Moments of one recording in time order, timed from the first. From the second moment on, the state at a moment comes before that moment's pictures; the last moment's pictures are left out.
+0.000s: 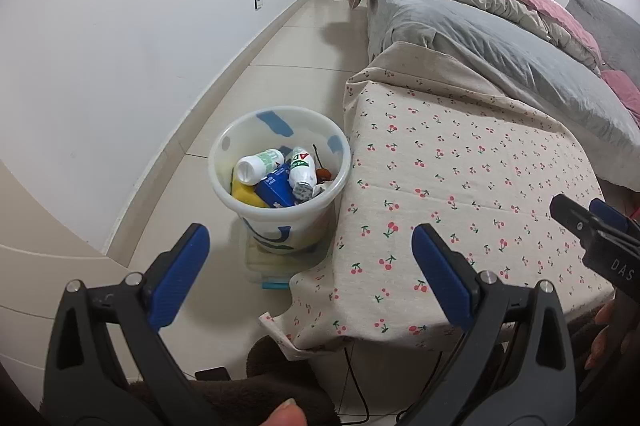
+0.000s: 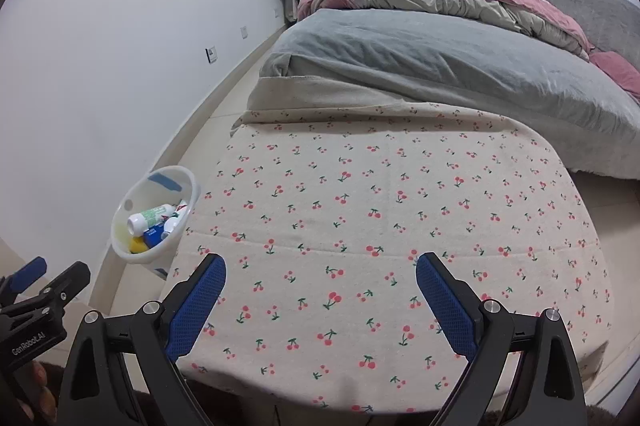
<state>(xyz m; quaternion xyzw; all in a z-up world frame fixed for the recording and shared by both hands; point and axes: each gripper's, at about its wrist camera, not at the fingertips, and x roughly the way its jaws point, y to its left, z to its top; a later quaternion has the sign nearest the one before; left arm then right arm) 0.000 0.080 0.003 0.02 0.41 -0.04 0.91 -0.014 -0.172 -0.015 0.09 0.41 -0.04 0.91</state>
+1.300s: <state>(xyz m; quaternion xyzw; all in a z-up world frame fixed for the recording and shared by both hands) -0.002 0.077 0.003 0.02 0.41 -0.04 0.91 -0.016 -0.172 -0.016 0.10 0.42 -0.03 0.90</state>
